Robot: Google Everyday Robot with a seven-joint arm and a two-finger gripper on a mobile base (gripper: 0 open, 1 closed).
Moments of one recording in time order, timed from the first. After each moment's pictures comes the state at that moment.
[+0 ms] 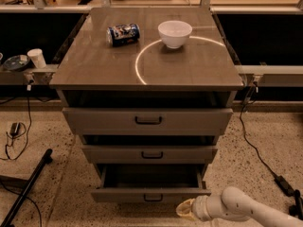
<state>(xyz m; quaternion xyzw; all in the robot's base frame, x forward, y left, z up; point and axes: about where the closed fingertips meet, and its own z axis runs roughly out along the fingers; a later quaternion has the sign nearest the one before) 0.420 -0.139 0.245 -0.53 0.73 0.30 0.29</state>
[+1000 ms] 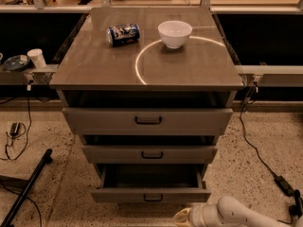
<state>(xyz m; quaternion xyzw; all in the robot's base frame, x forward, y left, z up) 0.395 -0.126 0.200 -0.51 0.74 0.33 0.28</state>
